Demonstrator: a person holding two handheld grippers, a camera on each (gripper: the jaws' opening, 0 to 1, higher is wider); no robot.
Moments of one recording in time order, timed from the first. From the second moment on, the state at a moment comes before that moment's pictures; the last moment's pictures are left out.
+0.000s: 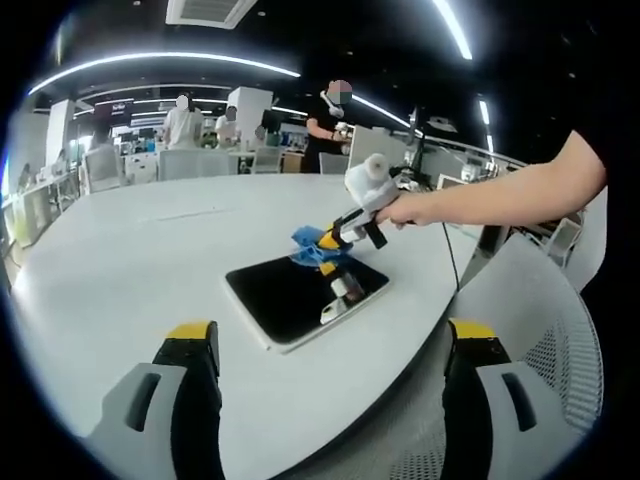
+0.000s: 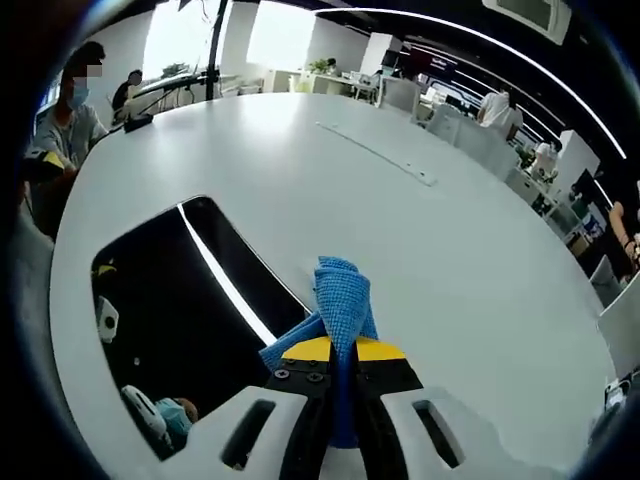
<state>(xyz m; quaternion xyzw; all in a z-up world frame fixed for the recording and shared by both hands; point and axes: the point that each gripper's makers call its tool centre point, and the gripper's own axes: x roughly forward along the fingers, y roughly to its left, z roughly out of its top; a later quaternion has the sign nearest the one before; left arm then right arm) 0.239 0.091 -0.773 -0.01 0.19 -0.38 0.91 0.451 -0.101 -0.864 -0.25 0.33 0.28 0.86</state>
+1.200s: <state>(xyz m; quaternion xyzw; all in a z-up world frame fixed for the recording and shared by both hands) 0.237 0.089 -0.774 0.00 0.19 -0.38 0.90 0.396 -0.181 -0.829 -0.16 0.35 0.20 0.90</state>
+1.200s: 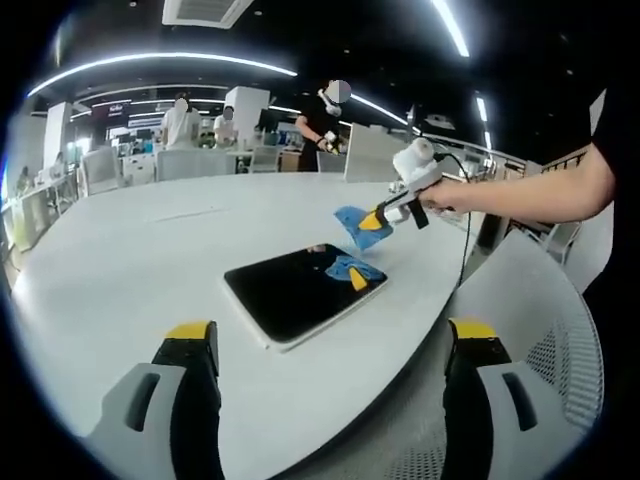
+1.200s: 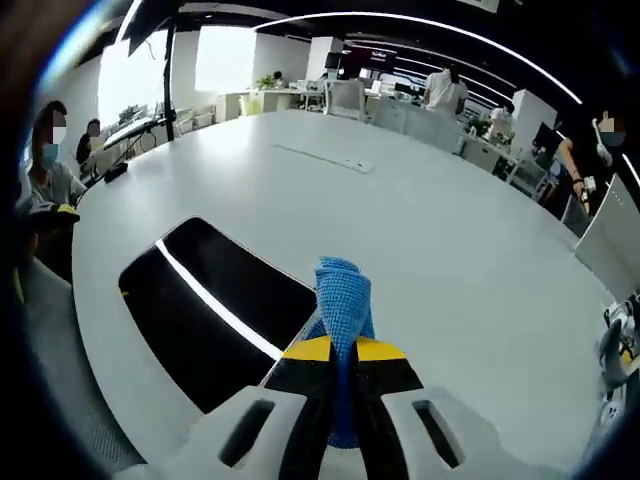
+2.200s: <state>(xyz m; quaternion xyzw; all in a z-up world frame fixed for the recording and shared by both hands) 0.235 0.089 -0.777 0.00 0.19 -0.38 0.90 0.371 -0.206 -0.874 -0.17 0.39 0.20 0.89</state>
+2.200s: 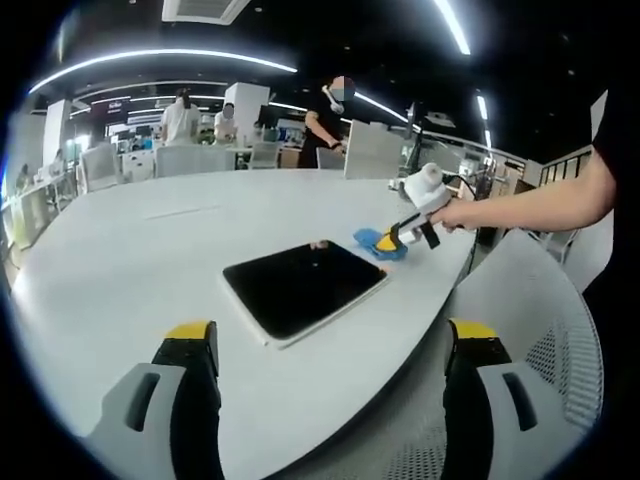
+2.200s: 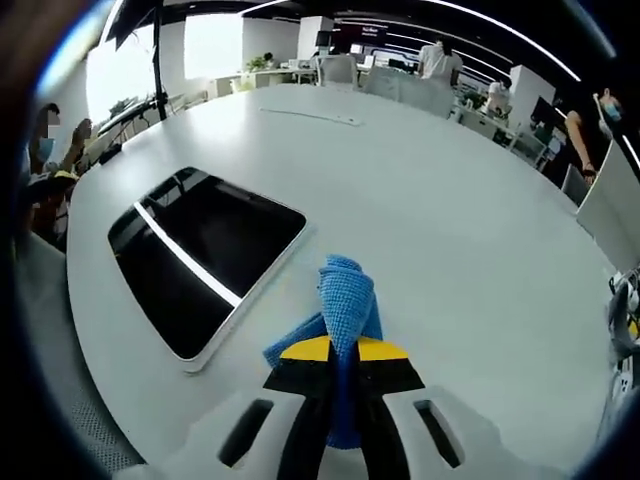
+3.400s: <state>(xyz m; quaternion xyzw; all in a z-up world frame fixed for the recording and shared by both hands) 0.235 0.088 -0.774 -0.01 0.19 -0.39 0.90 0.357 -0.207 -0.822 -0.09 0.33 0.20 0.92</state>
